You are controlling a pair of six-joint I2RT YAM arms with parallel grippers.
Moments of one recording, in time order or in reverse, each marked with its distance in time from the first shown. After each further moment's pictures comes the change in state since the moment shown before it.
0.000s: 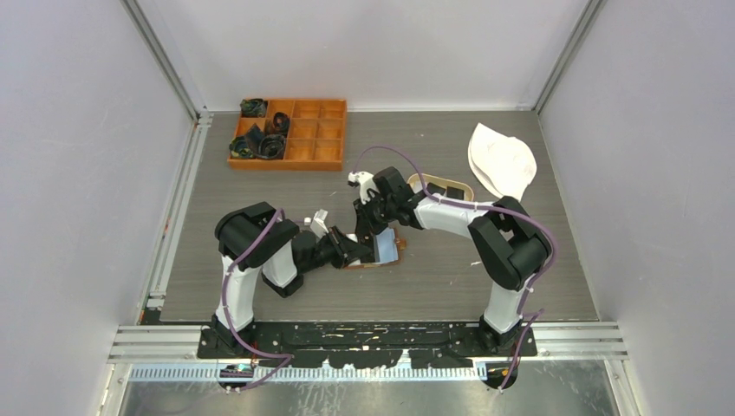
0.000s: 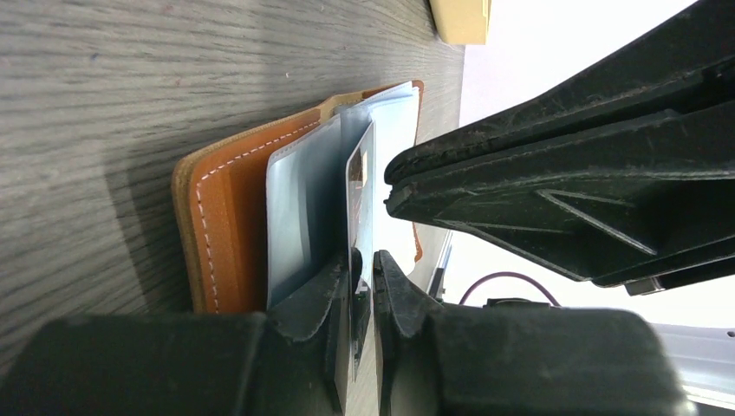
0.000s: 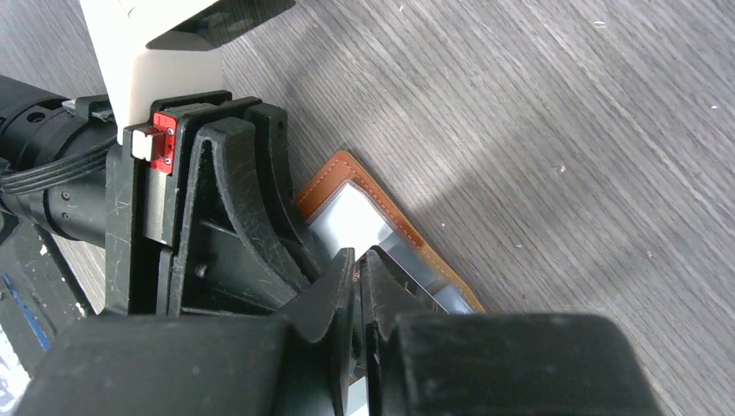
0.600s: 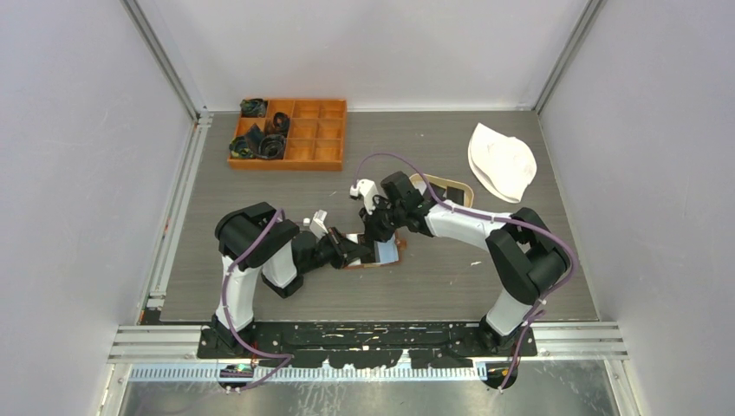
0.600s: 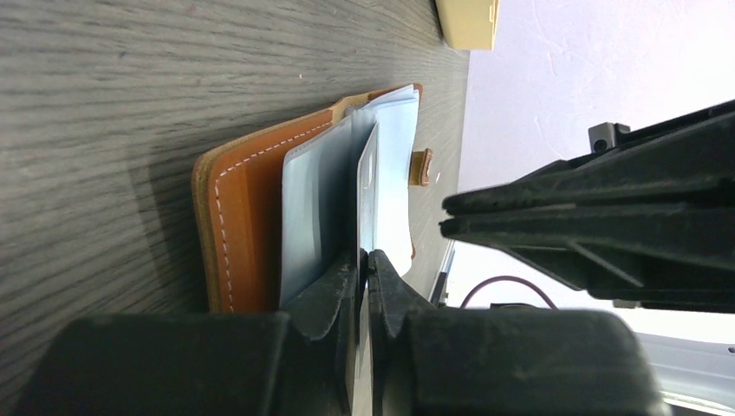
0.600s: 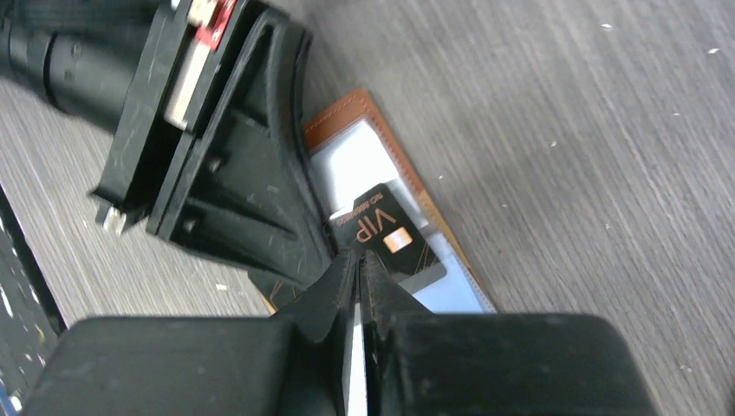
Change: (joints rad) left arm -0.001 0.000 -0.005 -0.004 -0.017 0.000; right arm -0.001 -0.128 -0.090 -0.073 -0.016 -0.323
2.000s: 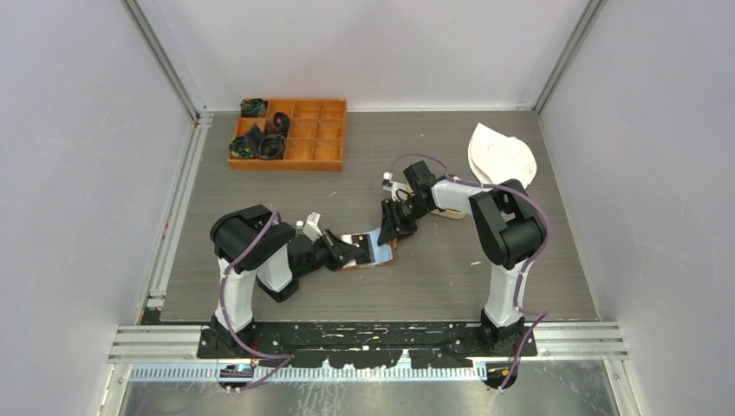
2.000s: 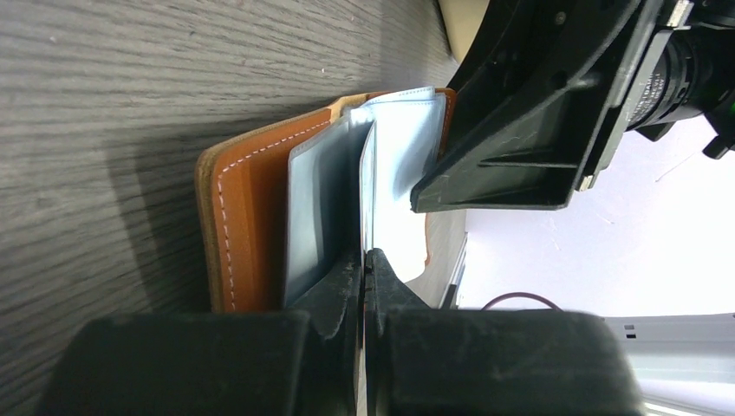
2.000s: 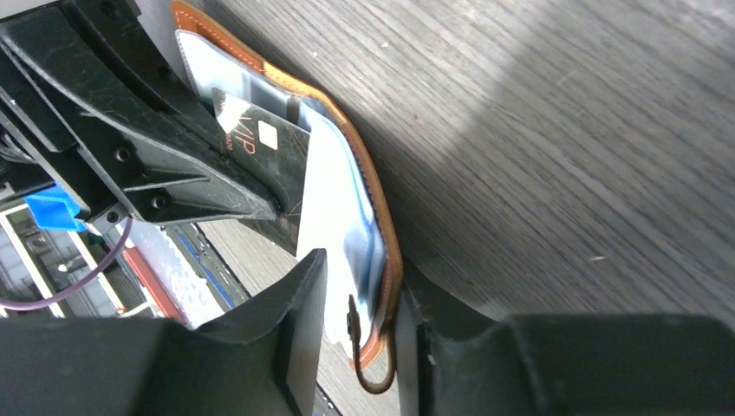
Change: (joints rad) left arm 0.001 -0.041 -0.064 0.014 -0.065 0.019; right arm -0.243 0.264 0.151 -0.278 -0.293 0.441
